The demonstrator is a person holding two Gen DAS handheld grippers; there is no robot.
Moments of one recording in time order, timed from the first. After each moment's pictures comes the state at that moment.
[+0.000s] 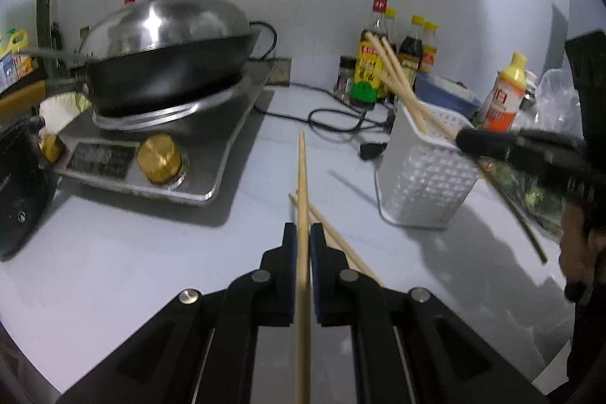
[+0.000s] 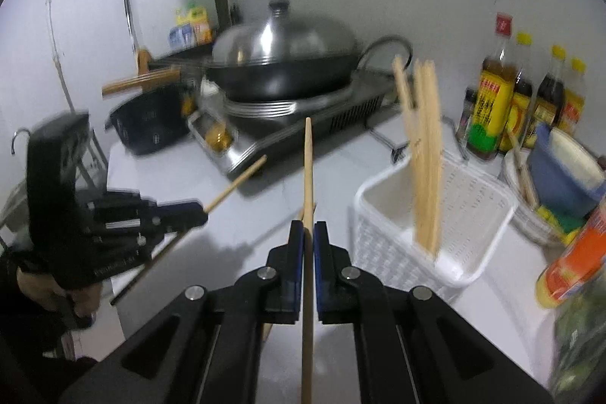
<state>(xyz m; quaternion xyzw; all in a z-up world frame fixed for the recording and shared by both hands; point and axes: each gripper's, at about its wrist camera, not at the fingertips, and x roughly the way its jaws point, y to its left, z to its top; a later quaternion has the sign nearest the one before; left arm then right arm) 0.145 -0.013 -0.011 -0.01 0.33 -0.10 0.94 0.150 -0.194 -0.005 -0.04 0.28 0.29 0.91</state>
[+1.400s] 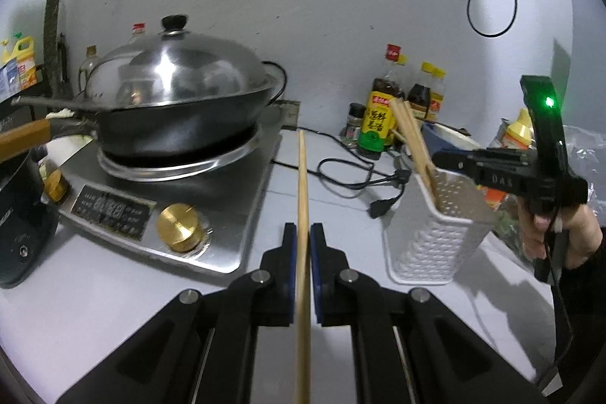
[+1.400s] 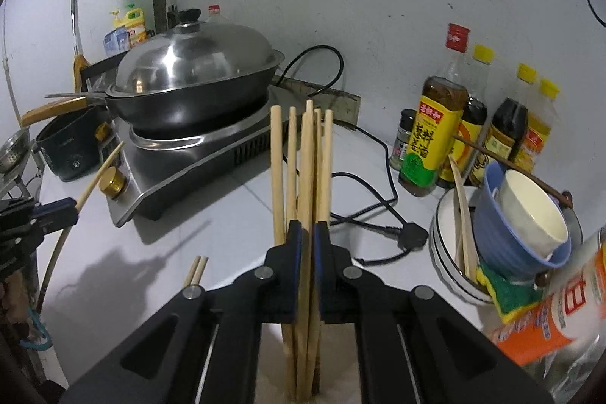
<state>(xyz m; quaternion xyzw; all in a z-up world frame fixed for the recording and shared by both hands) 0.173 0.005 0.025 -0.03 0.28 -0.11 0.95 0.250 -0.223 0.012 -0.07 0.29 0.19 0.93</state>
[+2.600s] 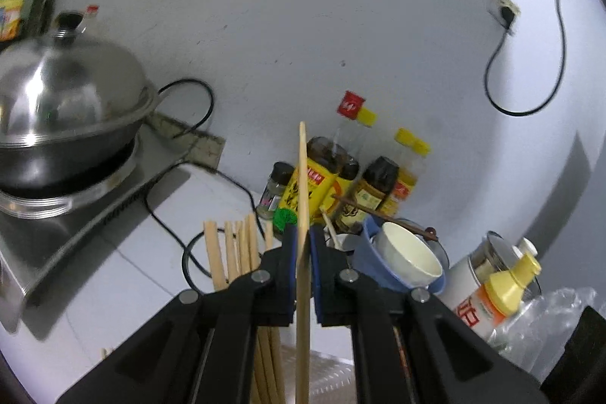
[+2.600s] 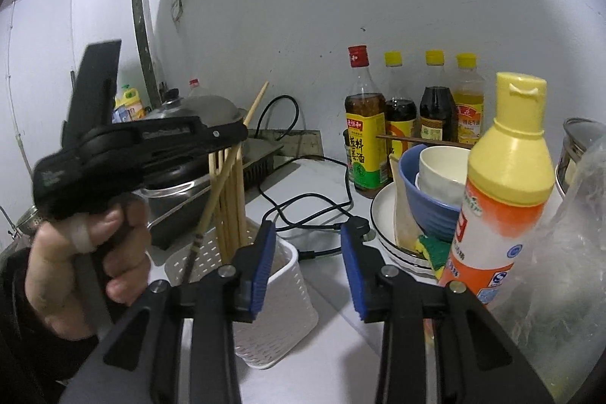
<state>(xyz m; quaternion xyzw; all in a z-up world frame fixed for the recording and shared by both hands) 0.312 -0.151 0.054 -0.19 0.24 -0.10 0.95 0.201 -0.351 0.011 0.06 0.21 0.20 0.95</state>
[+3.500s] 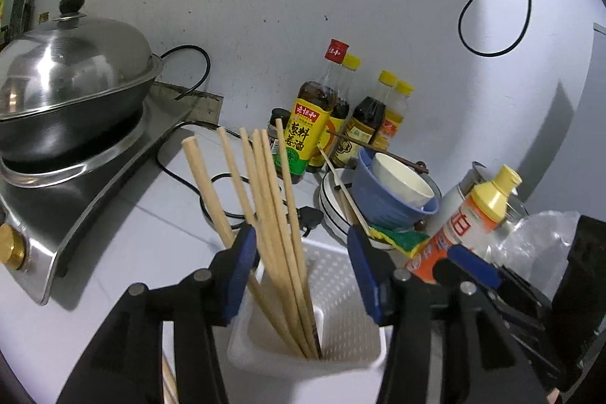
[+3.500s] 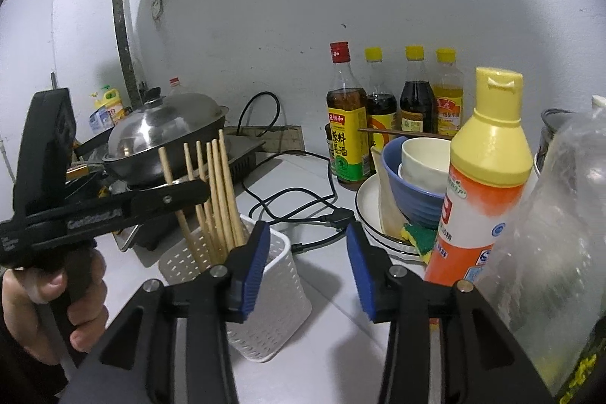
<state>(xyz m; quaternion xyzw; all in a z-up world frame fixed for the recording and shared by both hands) 0.254 -0.133 0.044 -0.14 0.31 -0.15 0.93 0.190 -0.342 0.015 0.06 0.23 0.16 0.96</state>
